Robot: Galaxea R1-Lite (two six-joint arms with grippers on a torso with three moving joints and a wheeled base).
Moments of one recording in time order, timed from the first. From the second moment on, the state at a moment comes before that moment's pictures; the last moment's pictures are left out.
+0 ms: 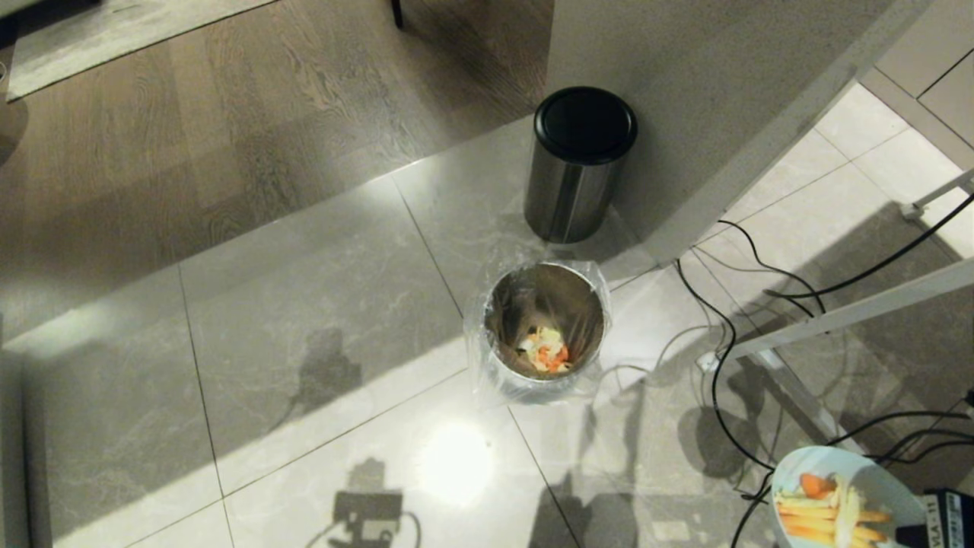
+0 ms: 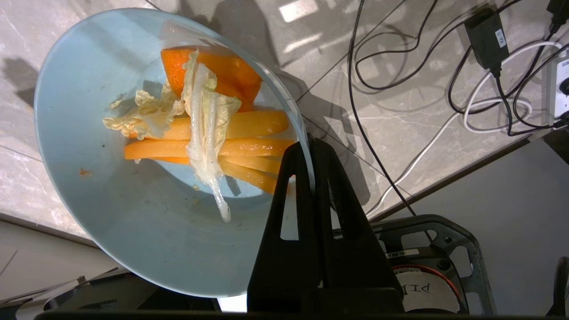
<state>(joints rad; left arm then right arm) 0.00 0.00 0.00 -0.01 0.02 -0.06 0.30 1.09 -0.61 0.51 -0.14 0.60</state>
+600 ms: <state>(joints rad) 0.00 0.00 0.00 -0.01 0.02 -0.06 0.30 1.08 -0.61 0.51 -0.14 0.60</state>
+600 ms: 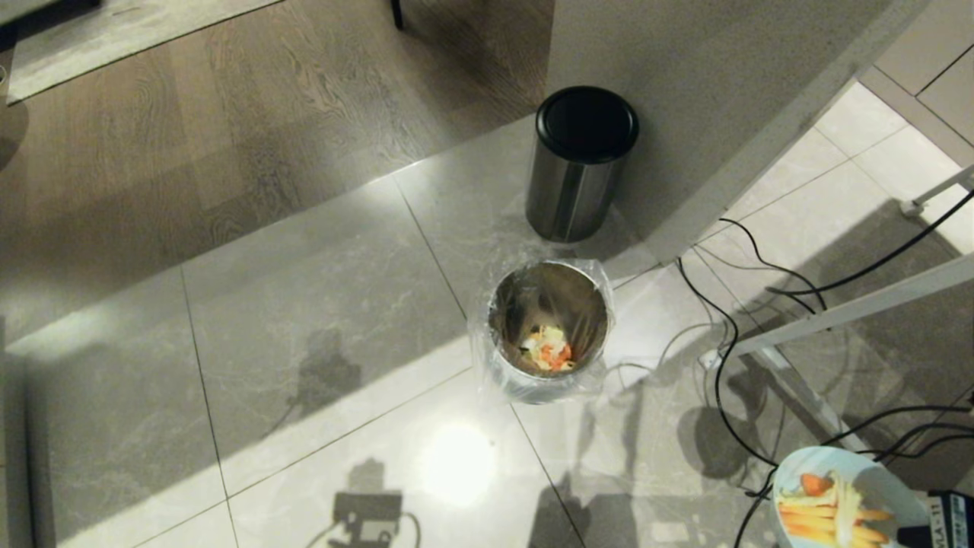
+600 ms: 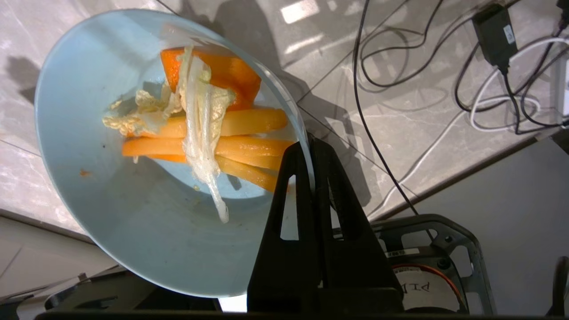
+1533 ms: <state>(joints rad) 0.00 0.00 0.00 -0.01 0.02 -0.06 0.33 1.06 -0.60 0.51 -0.14 0.60</state>
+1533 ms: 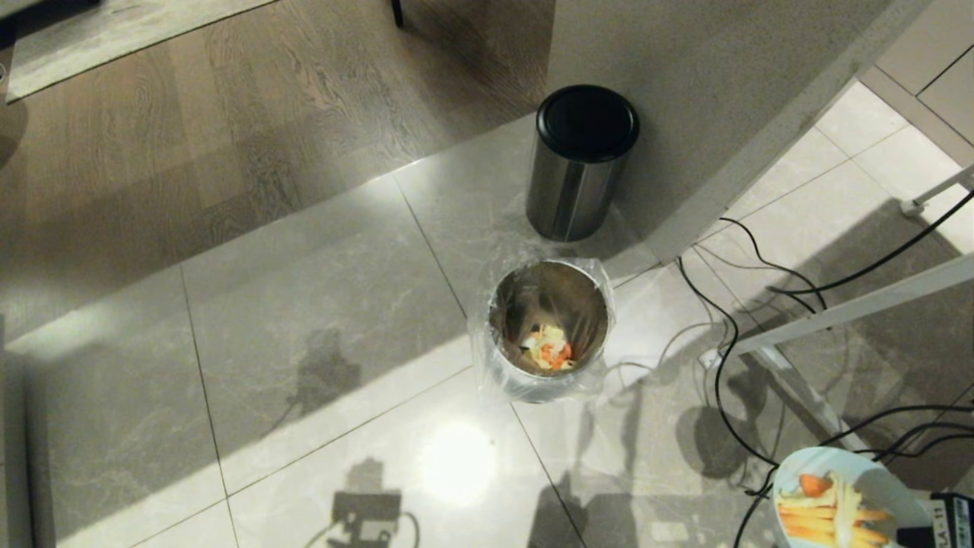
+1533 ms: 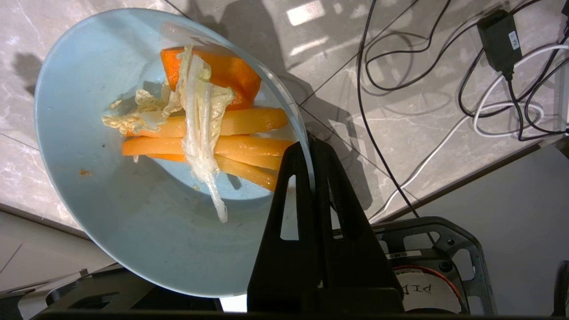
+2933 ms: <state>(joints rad) 0.00 0.00 0.00 -0.01 0.02 -0.06 0.34 1.07 -0.60 0.47 -0.14 0.55</state>
